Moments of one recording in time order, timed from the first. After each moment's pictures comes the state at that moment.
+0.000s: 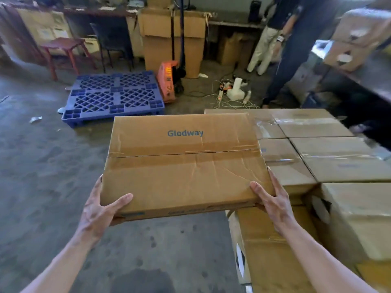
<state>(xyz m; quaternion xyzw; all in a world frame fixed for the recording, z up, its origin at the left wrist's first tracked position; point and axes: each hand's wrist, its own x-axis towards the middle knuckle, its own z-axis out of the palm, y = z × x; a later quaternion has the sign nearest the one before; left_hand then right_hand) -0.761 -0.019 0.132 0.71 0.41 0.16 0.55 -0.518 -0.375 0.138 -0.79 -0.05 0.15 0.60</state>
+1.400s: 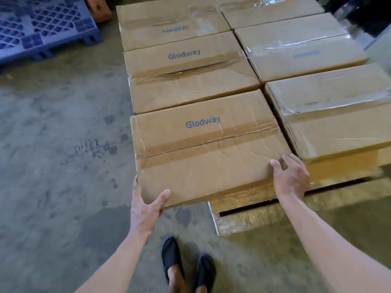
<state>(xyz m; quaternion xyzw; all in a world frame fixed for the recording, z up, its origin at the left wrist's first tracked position) -0.665 -0.384 -0.072 0.68 0.43 0.01 0.59 -0.473 -0.683 -0.042 -0.94 0.16 0.01 0.30</state>
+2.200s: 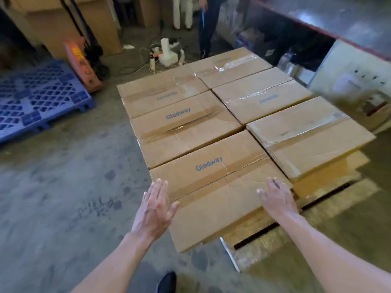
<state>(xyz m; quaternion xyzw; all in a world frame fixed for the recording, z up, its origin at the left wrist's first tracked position) -0.595 -0.304 0.037 0.97 0.07 -0.04 0.23 -0.509 -0.636 0.037 -0.97 0.08 0.18 0.14</state>
